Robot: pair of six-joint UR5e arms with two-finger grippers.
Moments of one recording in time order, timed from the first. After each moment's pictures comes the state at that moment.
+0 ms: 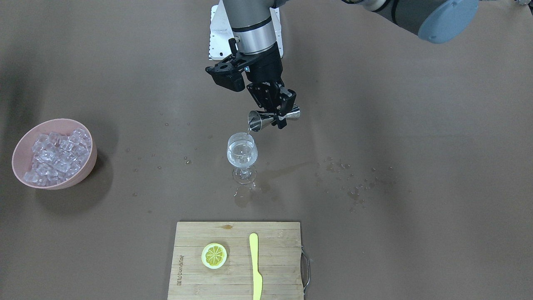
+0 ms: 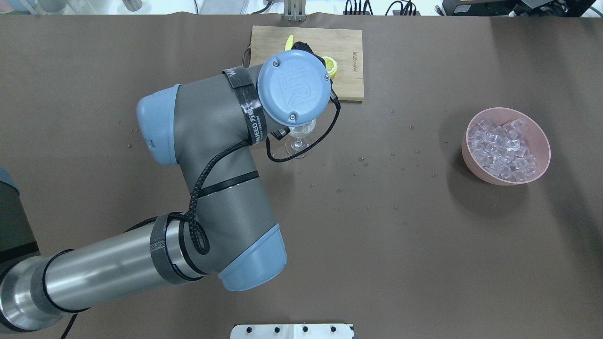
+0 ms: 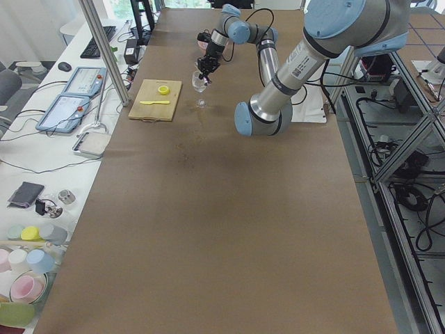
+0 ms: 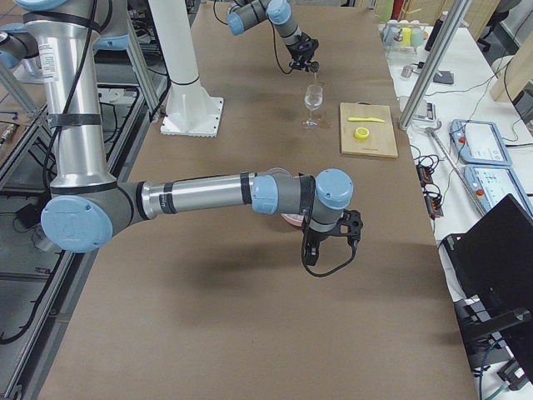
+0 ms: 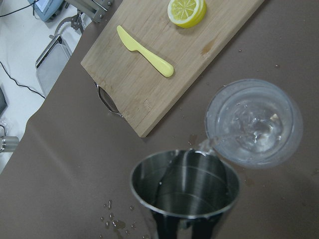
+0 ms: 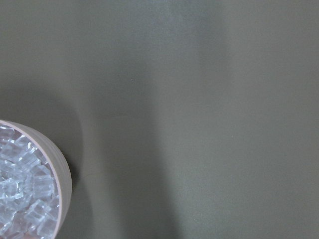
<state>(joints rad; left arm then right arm) -0.52 -2.56 -1.72 -1.07 -1.39 -0.33 1.53 -1.50 1.66 -1.73 2.43 0.12</state>
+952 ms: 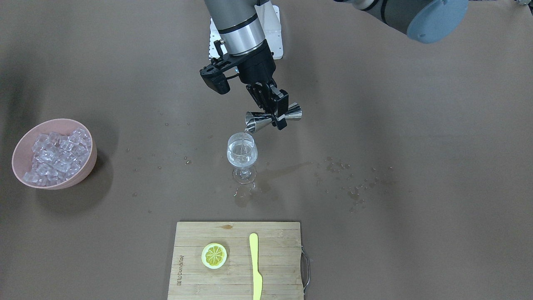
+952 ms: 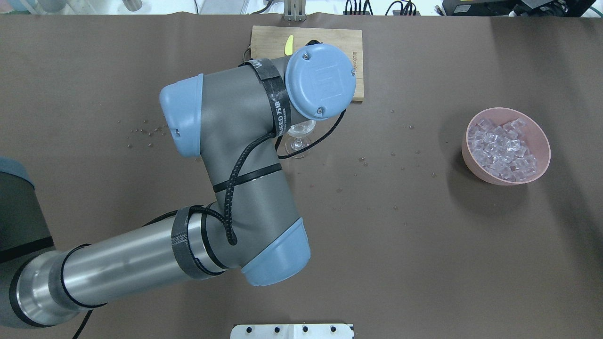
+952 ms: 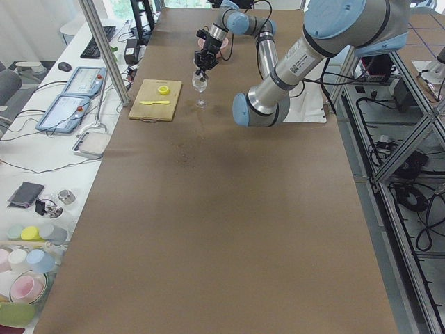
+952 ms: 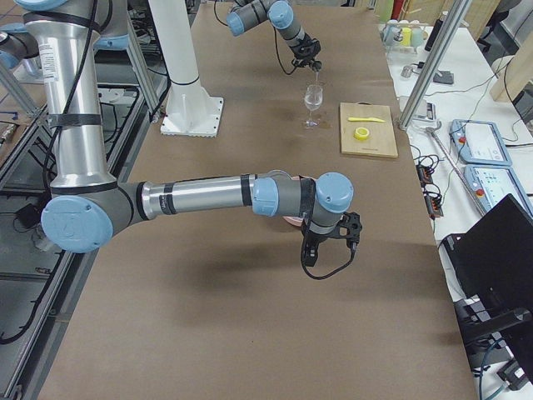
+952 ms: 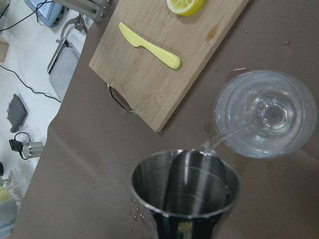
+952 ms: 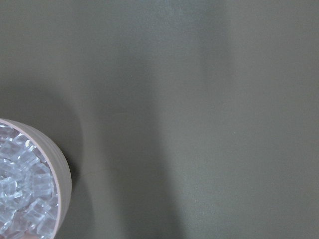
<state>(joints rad) -0.52 -2.66 -1.65 -0.94 -1.31 -0.17 1.53 -1.50 1.65 -1.73 2.44 0.12</state>
